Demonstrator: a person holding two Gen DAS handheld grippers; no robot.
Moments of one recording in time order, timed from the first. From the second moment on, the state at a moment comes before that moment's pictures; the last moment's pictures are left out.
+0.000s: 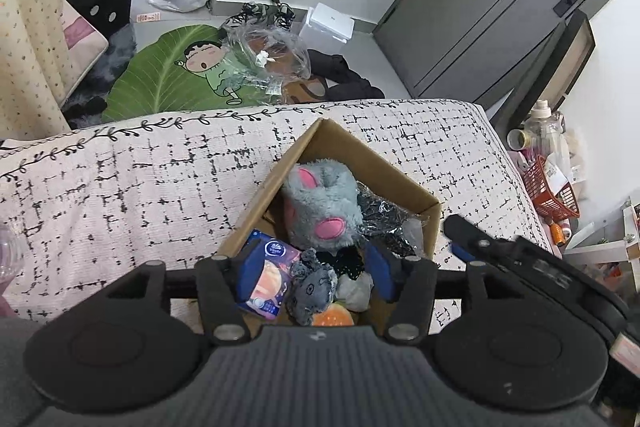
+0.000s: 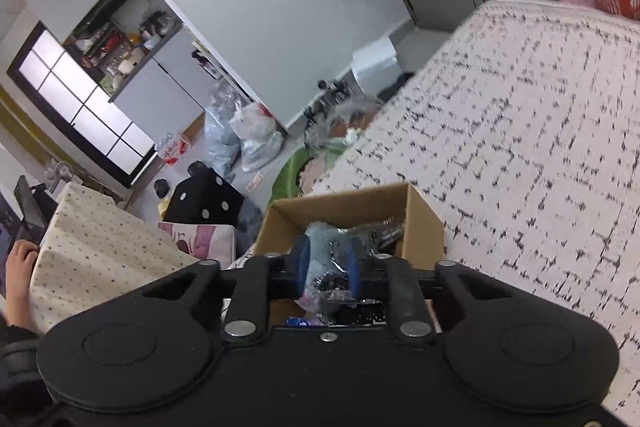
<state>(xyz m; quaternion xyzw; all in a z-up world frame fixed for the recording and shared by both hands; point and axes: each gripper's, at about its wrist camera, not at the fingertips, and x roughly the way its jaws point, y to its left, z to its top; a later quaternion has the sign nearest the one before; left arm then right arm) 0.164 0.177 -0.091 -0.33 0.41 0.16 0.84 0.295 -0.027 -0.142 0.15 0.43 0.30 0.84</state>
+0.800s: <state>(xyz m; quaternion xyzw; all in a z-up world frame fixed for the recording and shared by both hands) 0.114 0.155 -0.054 -0.26 0.40 0.12 0.87 0.224 -0.070 -0.097 0.09 0.42 0.24 0.87</state>
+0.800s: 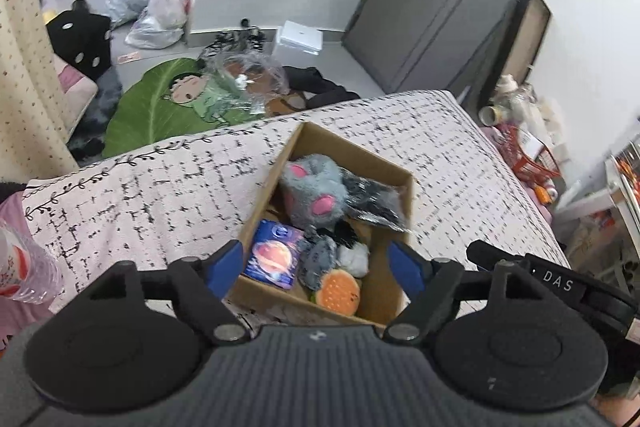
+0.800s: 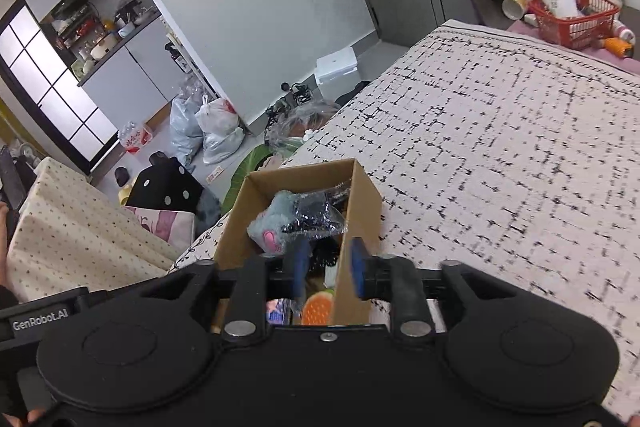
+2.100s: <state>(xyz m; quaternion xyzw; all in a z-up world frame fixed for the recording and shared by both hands) 0.019 0.067 0.013 -0.10 0.40 0.05 0.91 0.094 -0.155 -0.031 0.04 0.37 0.16 0.91</state>
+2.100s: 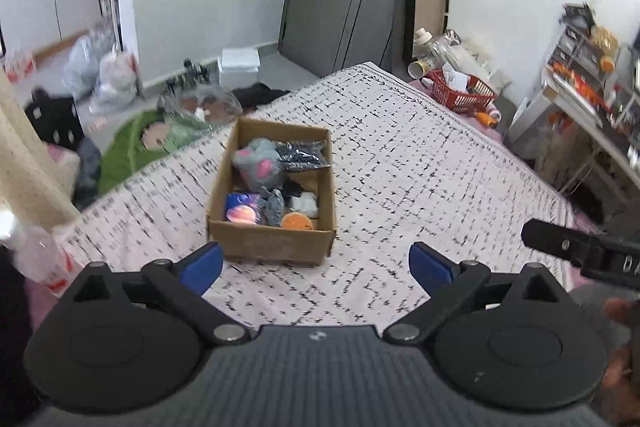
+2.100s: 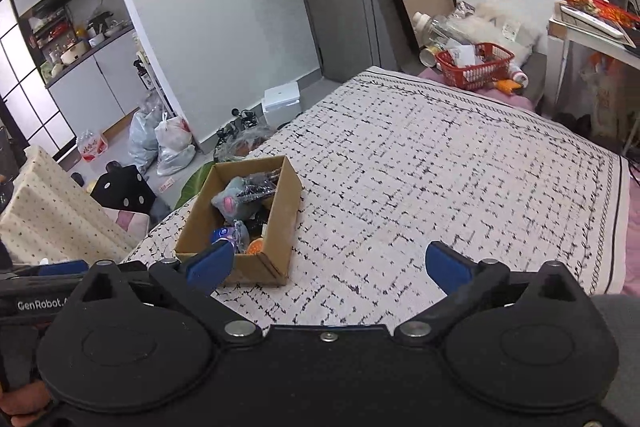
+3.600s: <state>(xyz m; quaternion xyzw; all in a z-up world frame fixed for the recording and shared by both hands) -0.001 0.054 0.027 -0.08 0.39 0.06 0.92 0.073 -0.162 -0.028 0.03 0.38 0.17 0.91</state>
